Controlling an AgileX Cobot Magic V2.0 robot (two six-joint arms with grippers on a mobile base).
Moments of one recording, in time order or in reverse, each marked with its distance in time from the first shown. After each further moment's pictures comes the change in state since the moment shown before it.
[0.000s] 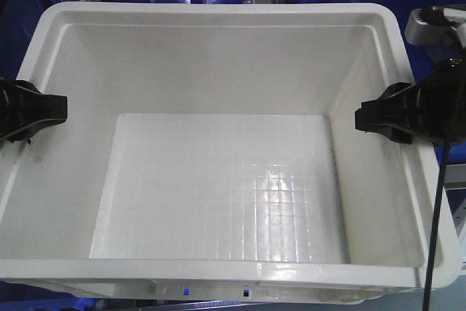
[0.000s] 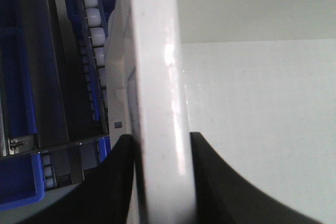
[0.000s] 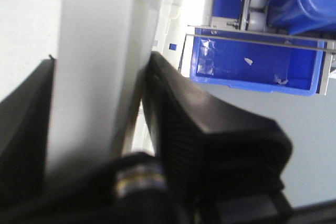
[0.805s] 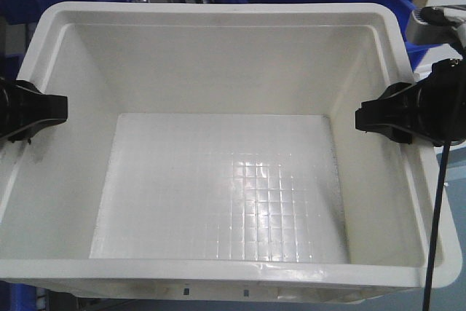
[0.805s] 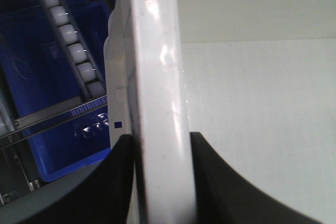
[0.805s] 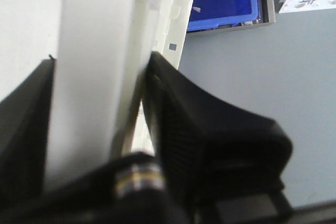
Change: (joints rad) left arm 0.000 0.000 0.000 0.000 0.000 0.000; right arm 0.000 0.000 0.000 0.000 0.000 0.000
